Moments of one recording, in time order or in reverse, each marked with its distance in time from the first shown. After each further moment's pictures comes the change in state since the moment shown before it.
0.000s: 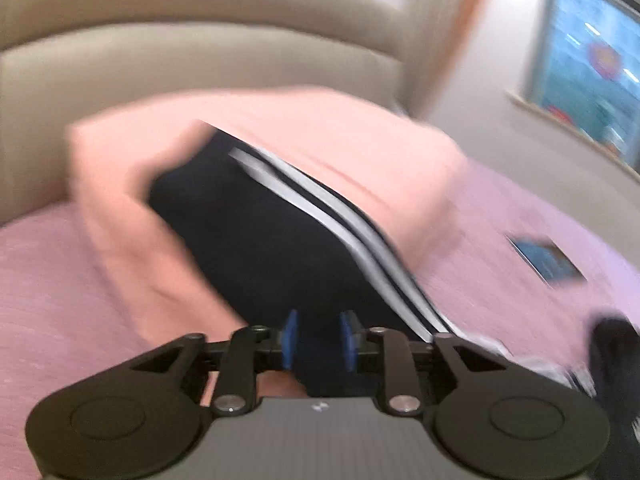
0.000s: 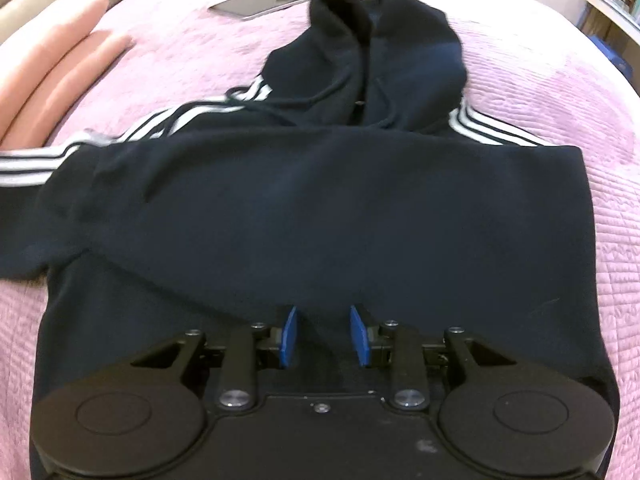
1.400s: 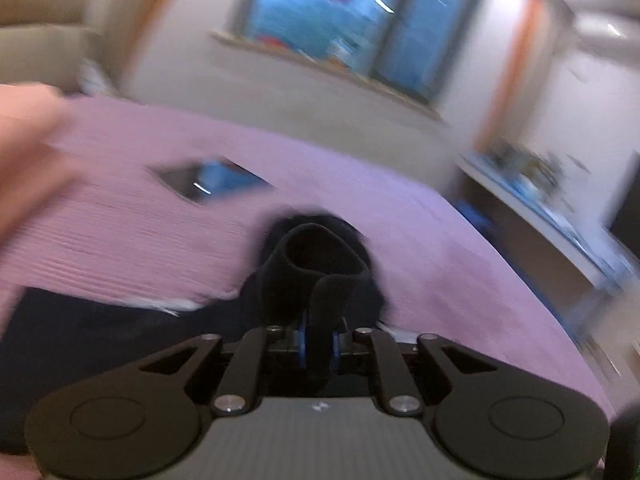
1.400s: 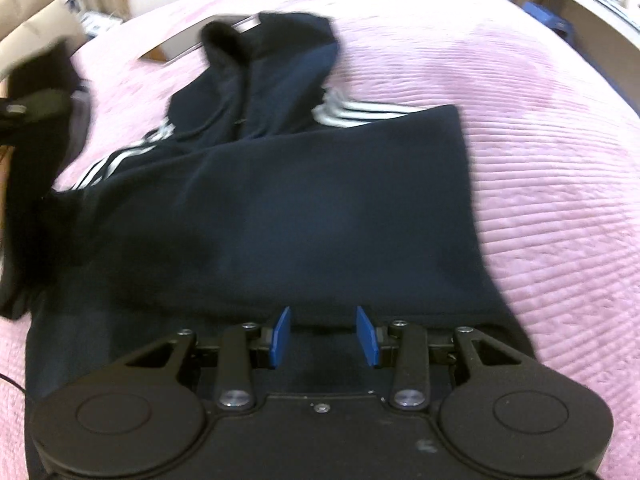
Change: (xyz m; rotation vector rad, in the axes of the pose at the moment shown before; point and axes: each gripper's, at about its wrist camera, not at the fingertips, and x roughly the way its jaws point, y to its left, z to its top) left arm -0.012 -0.335 -0.124 0.394 0.194 -0.825; right arm -0.049 -0.114 -0.027 0.229 -0.063 -0.045
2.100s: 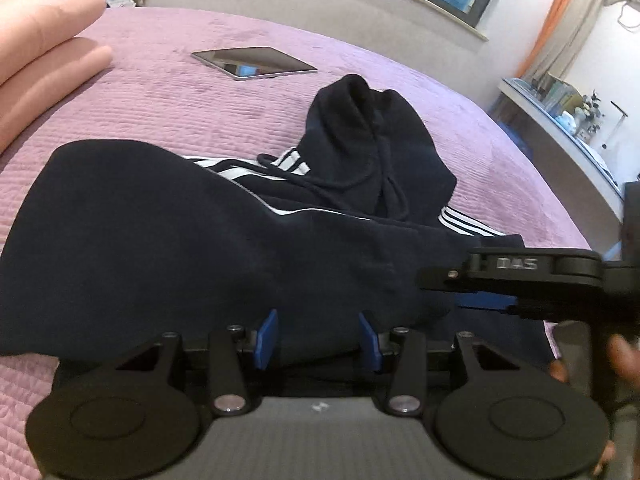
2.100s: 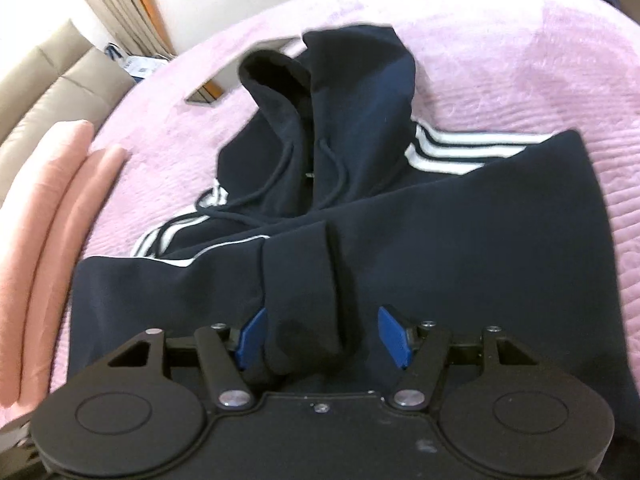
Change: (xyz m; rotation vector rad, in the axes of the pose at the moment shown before) left arm 0.000 0.063 -0.065 -0.067 0.239 0.115; right arm 0.082 0.031 0.053 0.066 0.010 0.306
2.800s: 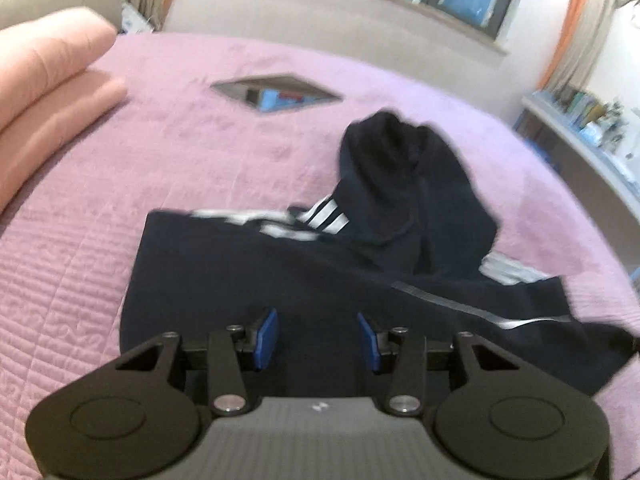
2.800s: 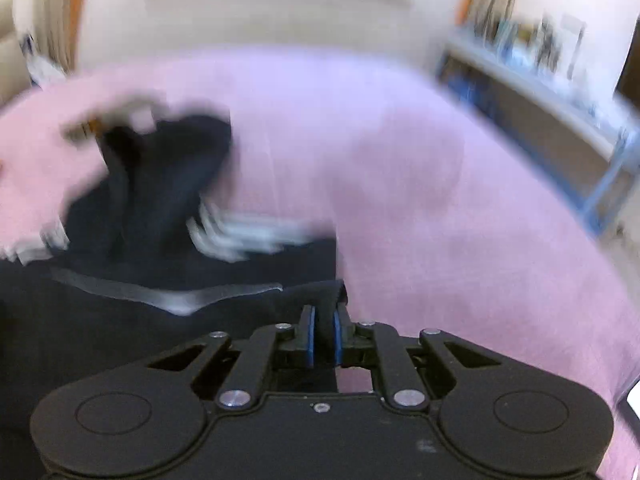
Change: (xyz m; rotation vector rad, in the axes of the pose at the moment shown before) left arm 0.026 0.012 0.039 0.019 -0.051 0.113; right arm -0.078 -0.065 -0.018 -0.112 -0.101 -0.514
